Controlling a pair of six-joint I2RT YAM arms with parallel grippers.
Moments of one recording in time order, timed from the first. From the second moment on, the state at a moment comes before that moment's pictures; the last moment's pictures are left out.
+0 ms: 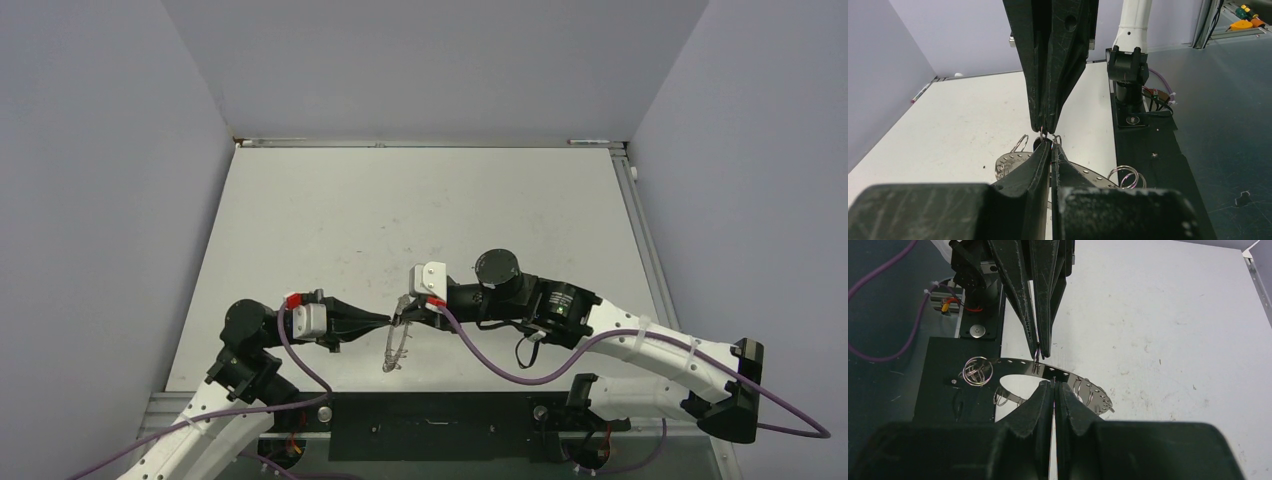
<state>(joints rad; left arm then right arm) -0.58 0.41 0.40 0.24 0.89 -0.03 1.13 1.07 1.03 -0.29 -0.37 -0.30</state>
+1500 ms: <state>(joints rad) -0.59 0.43 0.40 0.19 0.87 -0.04 1.16 1.10 1.06 -0.31 -0.39 -0.33</state>
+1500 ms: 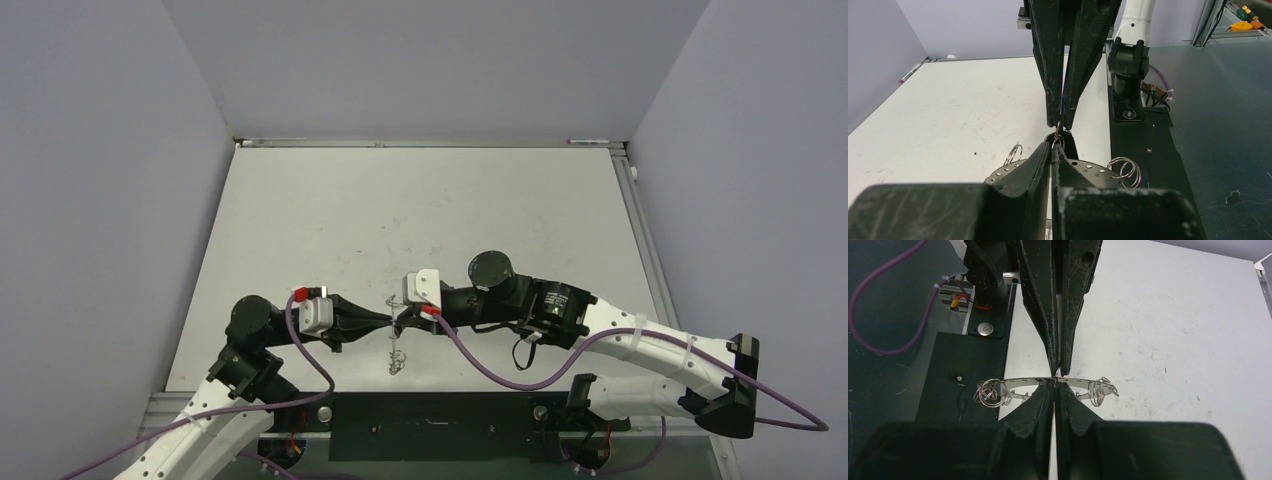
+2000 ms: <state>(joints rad) -0.59 0.42 0.40 0.17 0.84 -0.04 1.16 1.11 1.06 -0.31 -0.38 -0.34</state>
